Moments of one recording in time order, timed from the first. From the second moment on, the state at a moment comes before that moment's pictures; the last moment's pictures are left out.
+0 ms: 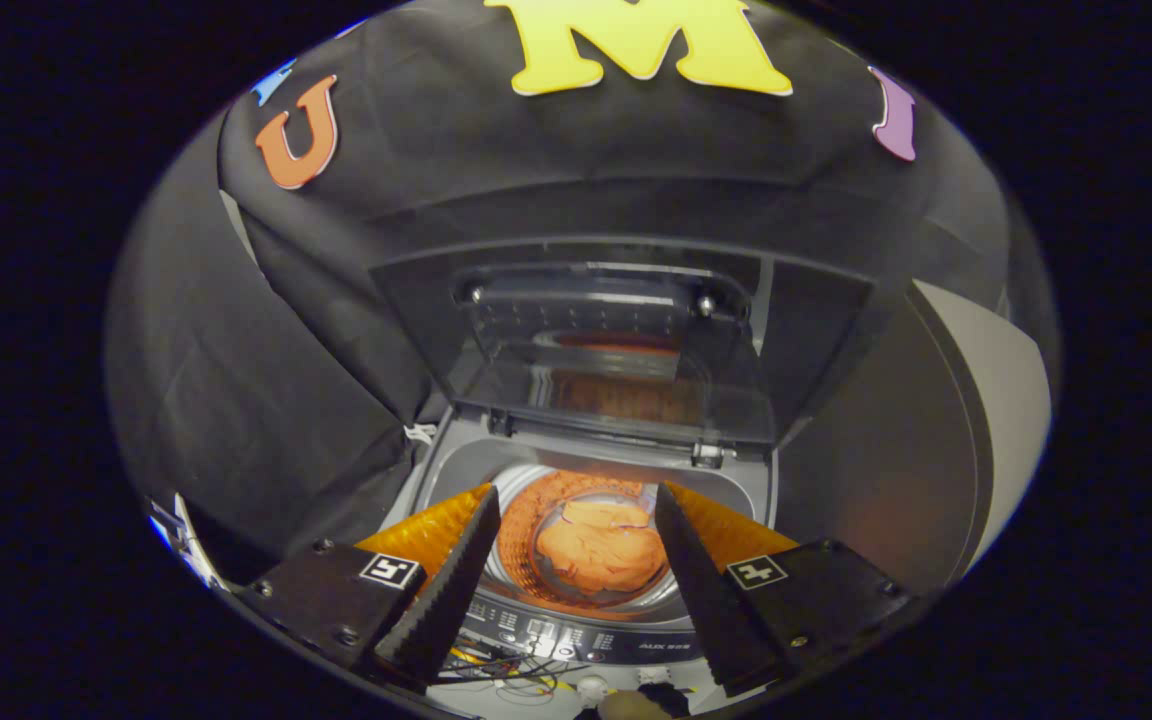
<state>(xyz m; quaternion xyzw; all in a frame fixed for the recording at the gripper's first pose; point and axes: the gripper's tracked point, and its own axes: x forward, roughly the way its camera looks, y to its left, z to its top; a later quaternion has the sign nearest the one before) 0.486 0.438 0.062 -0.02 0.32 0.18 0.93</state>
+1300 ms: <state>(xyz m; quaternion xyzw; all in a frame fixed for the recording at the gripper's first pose) 0.626 0.464 0.177 -0.02 0.21 0.06 0.98</state>
